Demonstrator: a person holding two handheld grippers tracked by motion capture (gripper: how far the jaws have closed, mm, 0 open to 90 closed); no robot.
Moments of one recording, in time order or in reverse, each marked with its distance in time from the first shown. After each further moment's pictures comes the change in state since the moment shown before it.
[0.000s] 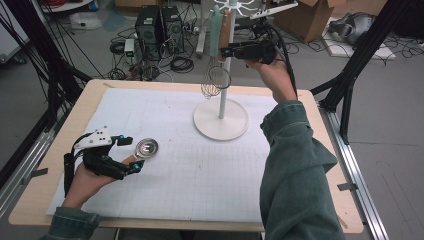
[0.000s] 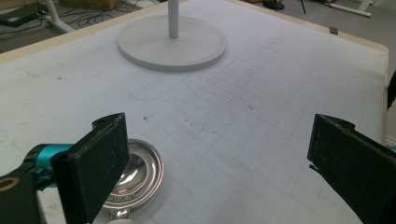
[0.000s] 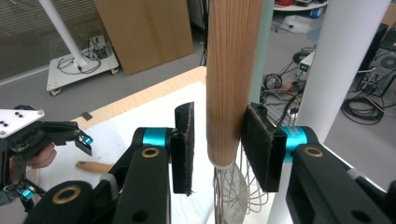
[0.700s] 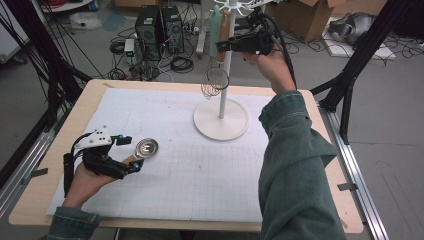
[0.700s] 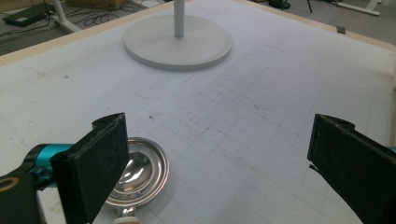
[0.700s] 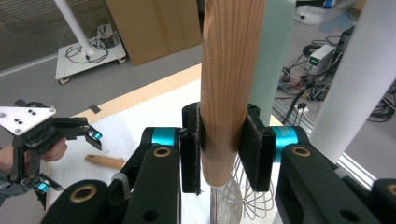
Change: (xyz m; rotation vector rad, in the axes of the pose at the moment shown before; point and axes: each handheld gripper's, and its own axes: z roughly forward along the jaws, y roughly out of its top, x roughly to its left) left arm 0.000 -0.001 0.000 0.000 0.020 -0.004; right arm 0.002 0.022 0.004 0.053 0.030 -0.016
